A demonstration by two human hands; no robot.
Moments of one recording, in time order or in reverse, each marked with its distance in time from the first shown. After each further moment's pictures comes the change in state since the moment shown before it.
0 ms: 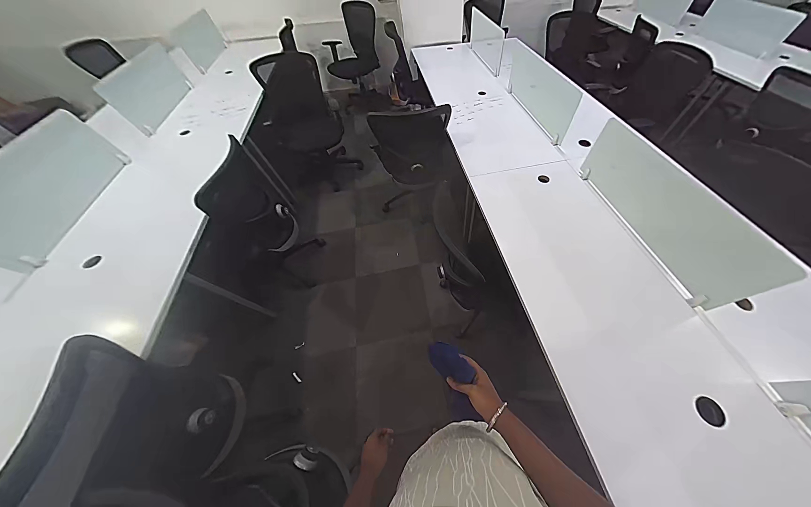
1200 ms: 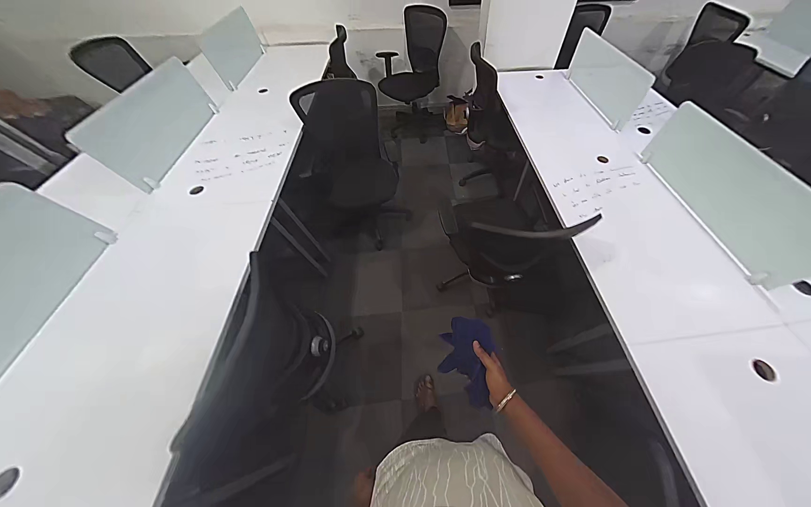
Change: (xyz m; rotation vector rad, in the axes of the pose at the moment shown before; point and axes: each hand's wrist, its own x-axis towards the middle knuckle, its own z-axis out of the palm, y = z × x) left_hand 0.599 0.369 -0.470 0.141 0.004 -0.151; right_hand 0.873 -0.300 0.277 0.201 0.098 0.076
